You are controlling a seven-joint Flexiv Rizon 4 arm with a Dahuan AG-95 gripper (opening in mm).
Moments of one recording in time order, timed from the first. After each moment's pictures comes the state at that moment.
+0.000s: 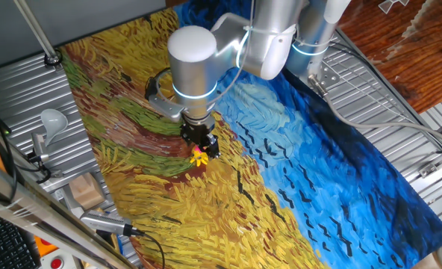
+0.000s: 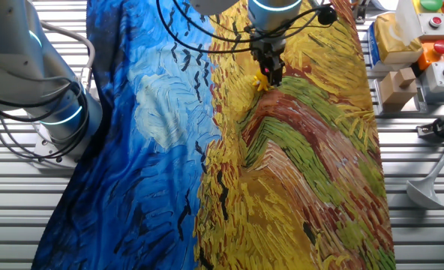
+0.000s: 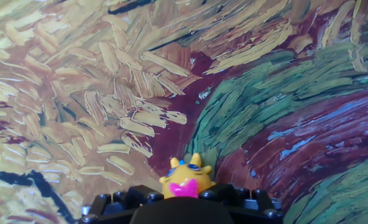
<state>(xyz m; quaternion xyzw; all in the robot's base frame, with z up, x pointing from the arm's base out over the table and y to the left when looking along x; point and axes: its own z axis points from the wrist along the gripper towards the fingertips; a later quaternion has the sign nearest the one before) 0.469 0.143 0.043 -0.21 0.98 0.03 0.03</state>
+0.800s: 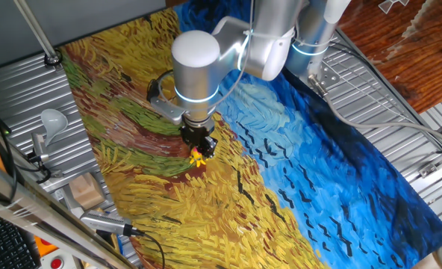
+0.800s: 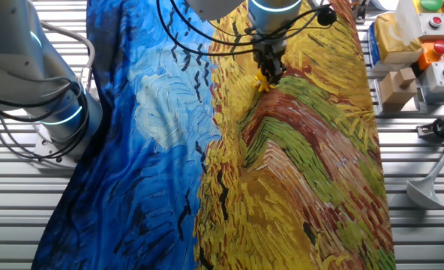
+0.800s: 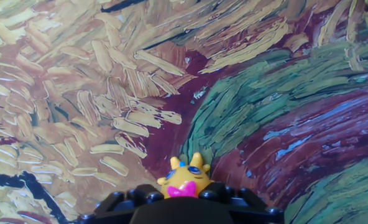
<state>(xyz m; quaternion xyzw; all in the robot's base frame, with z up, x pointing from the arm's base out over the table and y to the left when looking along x) 0.475 0.138 0.040 -0.21 0.98 0.02 0.04</state>
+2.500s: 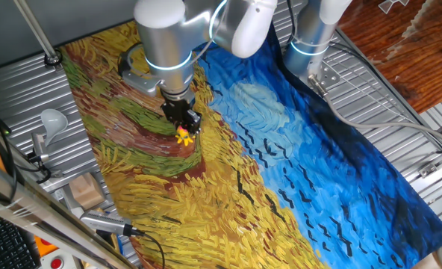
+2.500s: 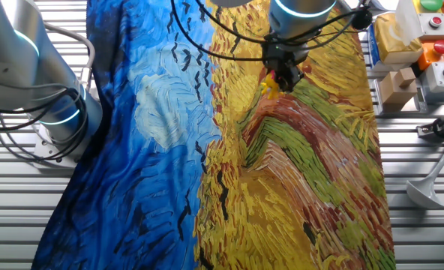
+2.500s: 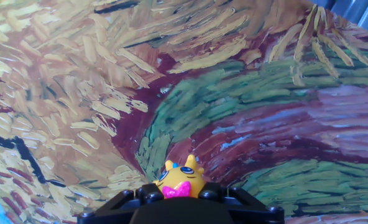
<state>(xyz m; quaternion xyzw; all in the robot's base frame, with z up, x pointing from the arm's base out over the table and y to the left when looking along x) 0.486 0.083 0.100 -0.23 0.97 0.04 0.01</state>
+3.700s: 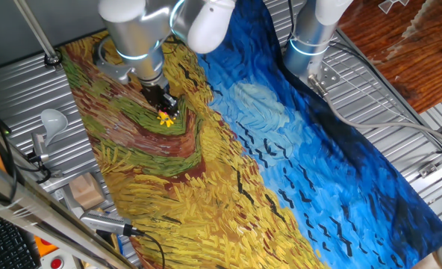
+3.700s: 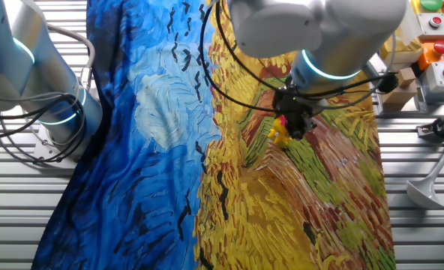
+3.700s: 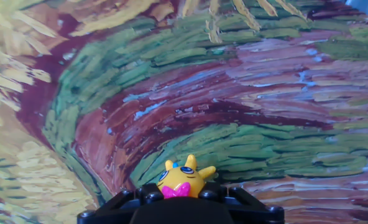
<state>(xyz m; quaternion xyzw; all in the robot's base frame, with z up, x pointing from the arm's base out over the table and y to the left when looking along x) 0.507 -0.021 0.058 -0.24 0.97 0.03 -0.03</state>
